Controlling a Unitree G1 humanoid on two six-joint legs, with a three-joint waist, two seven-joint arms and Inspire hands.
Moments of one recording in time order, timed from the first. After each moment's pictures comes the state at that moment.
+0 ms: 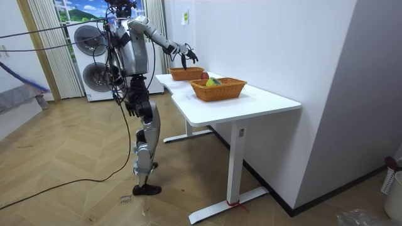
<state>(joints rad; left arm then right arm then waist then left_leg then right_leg) 0.27 0.26 0.01 0.71 0.31 0.20 0.31 -0.71 -0.37 0.46 0.30 -0.53 0.27 0.22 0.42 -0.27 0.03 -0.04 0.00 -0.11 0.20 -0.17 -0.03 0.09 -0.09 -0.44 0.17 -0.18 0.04</state>
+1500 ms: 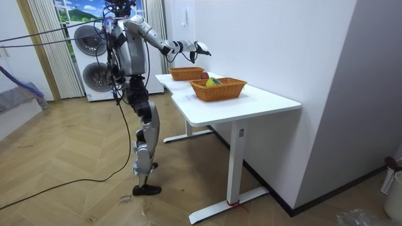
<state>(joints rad) 0.28 0.23 0.03 0.69 0.36 0.20 0.32 -0.63 -0.43 0.24 0.36 -0.11 0.19 0.11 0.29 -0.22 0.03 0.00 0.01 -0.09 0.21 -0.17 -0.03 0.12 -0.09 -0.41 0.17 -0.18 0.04</state>
